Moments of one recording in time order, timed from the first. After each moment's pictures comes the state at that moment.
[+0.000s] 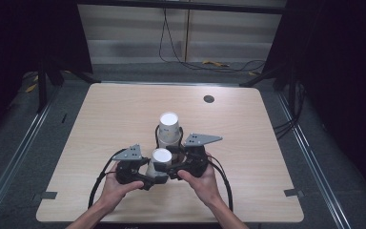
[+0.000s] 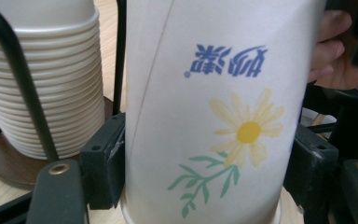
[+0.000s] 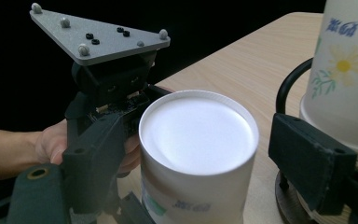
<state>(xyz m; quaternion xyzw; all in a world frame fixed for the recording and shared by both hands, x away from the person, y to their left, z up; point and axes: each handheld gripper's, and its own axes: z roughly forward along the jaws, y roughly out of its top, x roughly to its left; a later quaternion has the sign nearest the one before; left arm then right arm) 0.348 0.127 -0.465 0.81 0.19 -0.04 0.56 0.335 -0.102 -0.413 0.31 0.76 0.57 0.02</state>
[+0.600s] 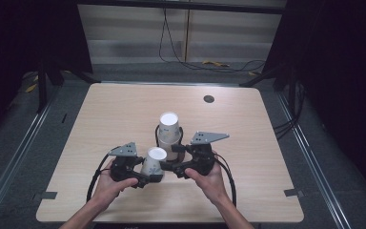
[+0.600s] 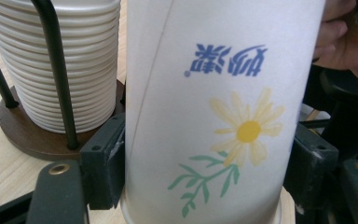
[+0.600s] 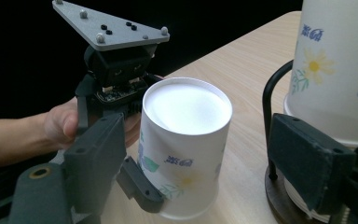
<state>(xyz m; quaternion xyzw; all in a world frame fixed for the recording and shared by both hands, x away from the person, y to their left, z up) 0.353 0.139 -0.461 0.82 0.21 -0.06 0.53 0.337 -0.119 -0.407 0.30 0.77 0.56 0.01</state>
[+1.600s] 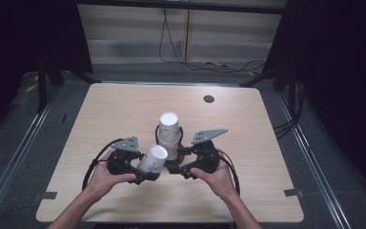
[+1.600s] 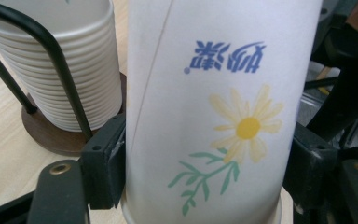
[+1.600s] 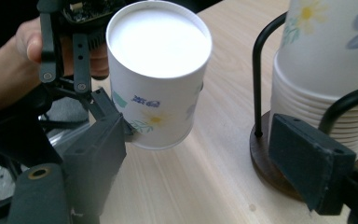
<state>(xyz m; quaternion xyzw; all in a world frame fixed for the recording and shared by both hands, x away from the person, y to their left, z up) 0.361 0.138 -0.430 0.87 0.17 -0.05 0.46 0.346 -0.130 -0.407 0.28 0.83 0.49 -0.01</state>
